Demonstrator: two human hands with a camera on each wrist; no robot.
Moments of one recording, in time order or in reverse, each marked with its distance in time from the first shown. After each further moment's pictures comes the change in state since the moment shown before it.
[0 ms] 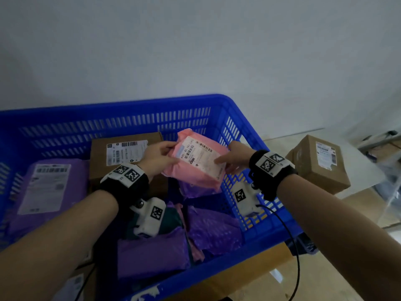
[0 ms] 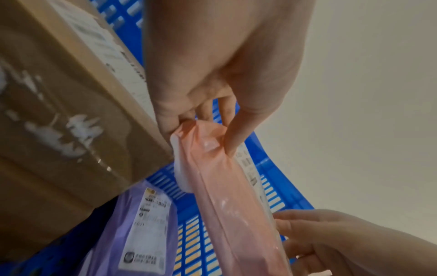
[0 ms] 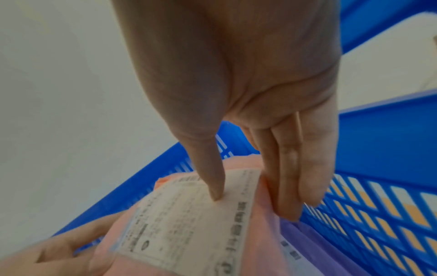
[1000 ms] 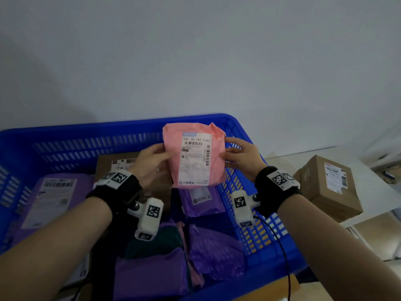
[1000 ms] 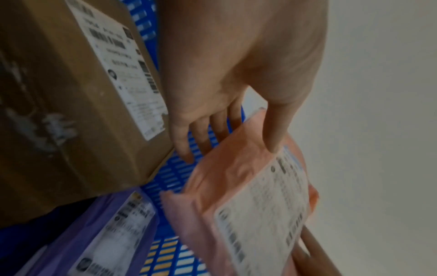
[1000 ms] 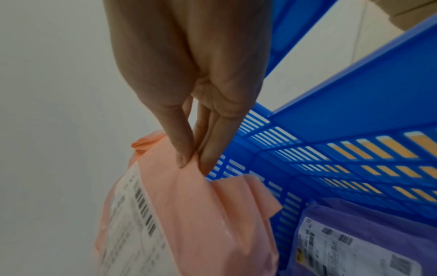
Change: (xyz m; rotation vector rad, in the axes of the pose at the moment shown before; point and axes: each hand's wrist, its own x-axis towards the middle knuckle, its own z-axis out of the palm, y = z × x) left_hand 0.011 0.028 -0.019 -0.478 0.005 -0.106; right_hand 0.016 0.001 -0.017 0.811 0.121 -0.416
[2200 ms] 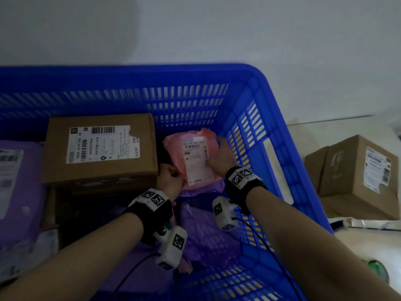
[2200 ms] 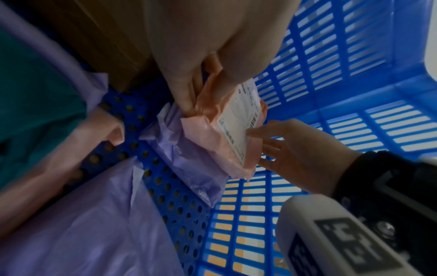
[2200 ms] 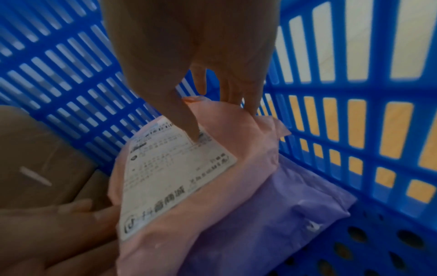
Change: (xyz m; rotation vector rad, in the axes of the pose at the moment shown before) left_hand 0.080 -0.173 0.045 0.365 0.396 -0.333; right_hand 0.090 0.140 0.030 -0.809 -0.087 0.219
